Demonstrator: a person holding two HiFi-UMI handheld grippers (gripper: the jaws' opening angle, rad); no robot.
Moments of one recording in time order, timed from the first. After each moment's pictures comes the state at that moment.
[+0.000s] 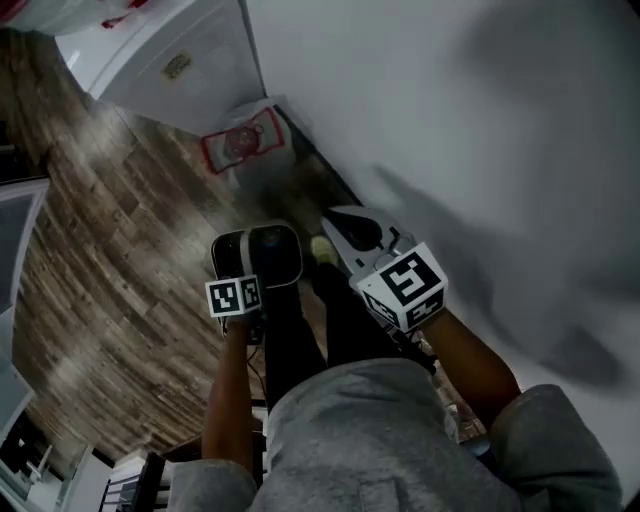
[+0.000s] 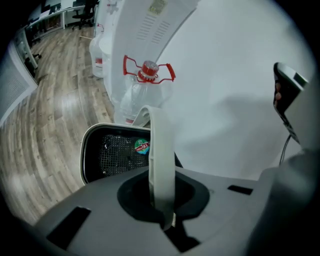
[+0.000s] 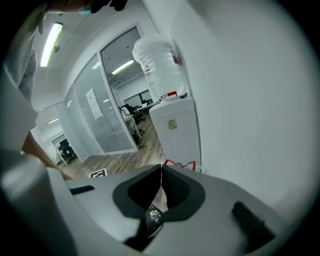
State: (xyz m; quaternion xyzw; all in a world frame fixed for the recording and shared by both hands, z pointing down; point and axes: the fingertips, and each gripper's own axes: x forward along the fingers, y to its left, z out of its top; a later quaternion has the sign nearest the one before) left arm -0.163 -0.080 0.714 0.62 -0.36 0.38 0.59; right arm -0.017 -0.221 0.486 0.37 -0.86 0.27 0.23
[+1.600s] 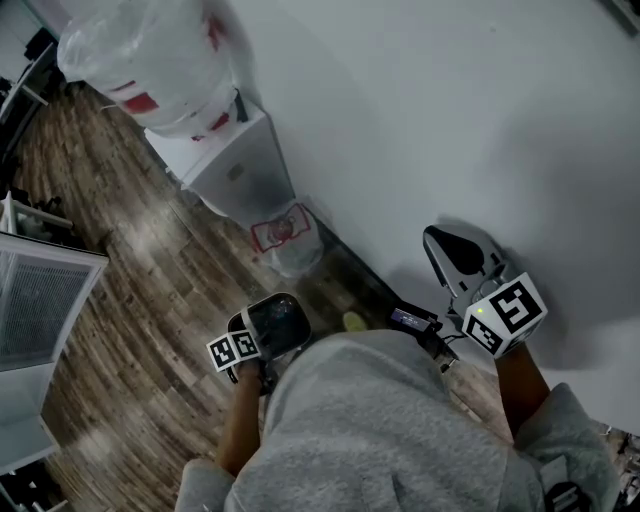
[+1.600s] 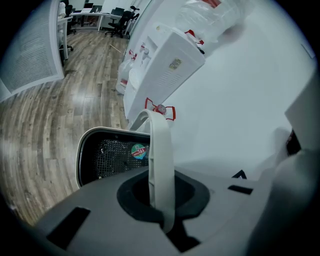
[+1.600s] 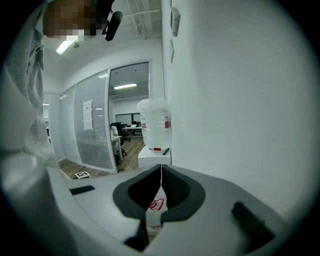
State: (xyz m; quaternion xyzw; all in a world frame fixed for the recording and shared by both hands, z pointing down) left arm -0.232 -0.086 0.554 0.60 -0.44 0.26 0.62; right arm 0.105 -0.189 0.203 0.49 -0.85 0.11 0.15
